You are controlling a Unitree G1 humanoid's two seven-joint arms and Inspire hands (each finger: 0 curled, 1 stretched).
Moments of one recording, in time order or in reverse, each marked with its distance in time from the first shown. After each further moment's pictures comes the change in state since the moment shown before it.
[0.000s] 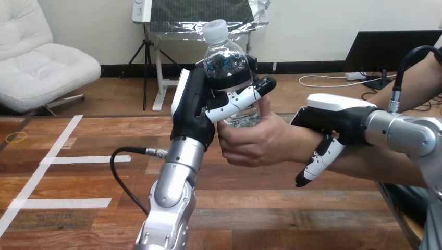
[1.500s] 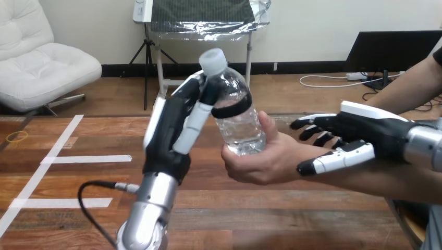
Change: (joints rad) left arm 0.294 0.078 -0.015 -0.311 -0.013 0.034 -0.042; right arm 0.255 -0.099 -0.199 -0.290 0.245 0.187 0.079
